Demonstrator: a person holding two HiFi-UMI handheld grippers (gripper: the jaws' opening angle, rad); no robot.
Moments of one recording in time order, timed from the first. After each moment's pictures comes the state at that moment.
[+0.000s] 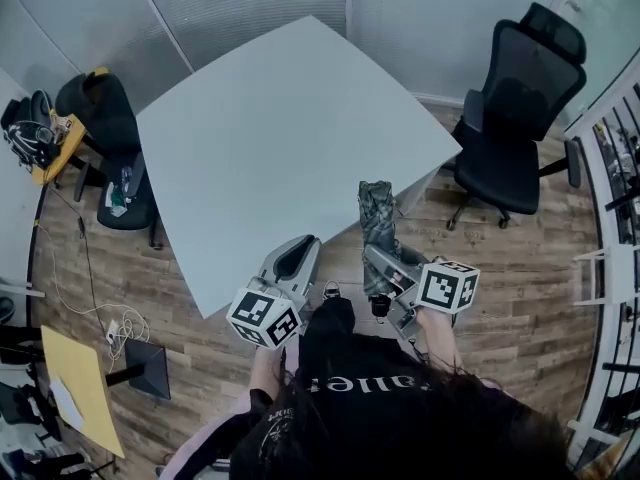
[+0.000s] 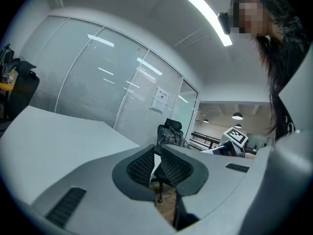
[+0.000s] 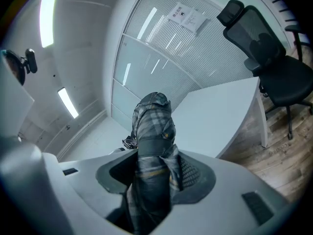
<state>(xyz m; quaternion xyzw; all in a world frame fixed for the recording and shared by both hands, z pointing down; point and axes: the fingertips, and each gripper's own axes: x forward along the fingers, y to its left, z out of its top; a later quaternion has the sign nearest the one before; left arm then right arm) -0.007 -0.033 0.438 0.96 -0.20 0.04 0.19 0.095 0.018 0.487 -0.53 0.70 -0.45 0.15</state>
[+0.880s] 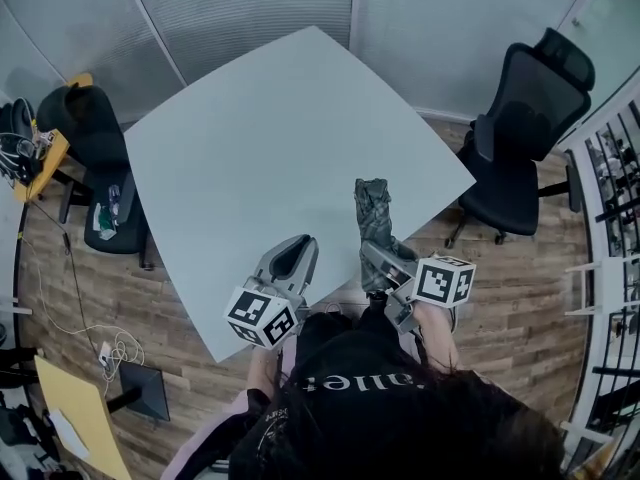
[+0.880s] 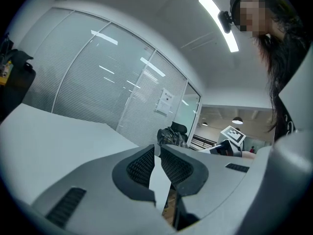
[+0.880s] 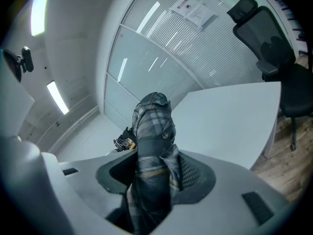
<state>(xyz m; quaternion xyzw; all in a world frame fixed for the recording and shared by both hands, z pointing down) -0.013 -0.173 0.451 0.96 -0.19 0.03 0.20 0.096 -0.122 0.497 -0.55 0.69 -0.45 0.12</state>
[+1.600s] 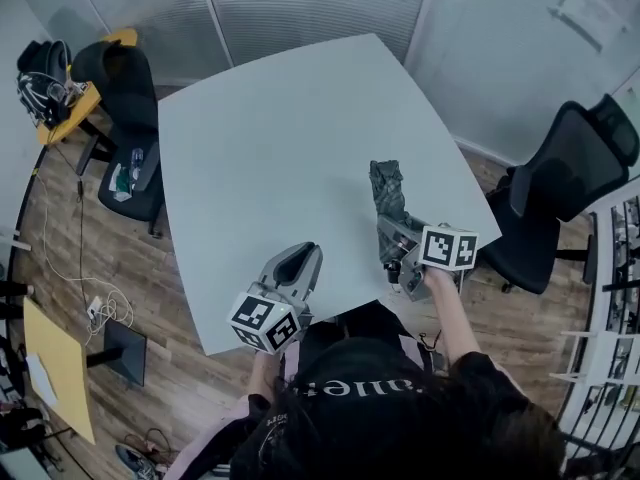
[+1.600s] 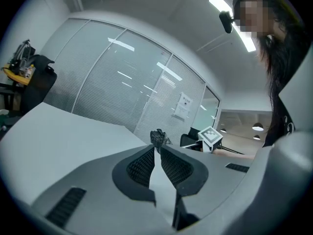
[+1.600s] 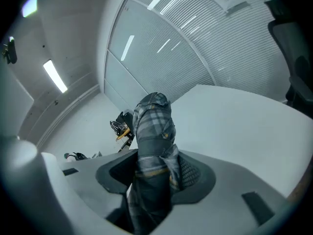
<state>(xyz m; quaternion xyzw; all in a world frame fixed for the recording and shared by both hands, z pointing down) -0.019 -0.226 0.462 0.93 -0.29 0.02 0.23 0.154 -0.258 0.538 -0.52 0.73 -0.45 -0.01</state>
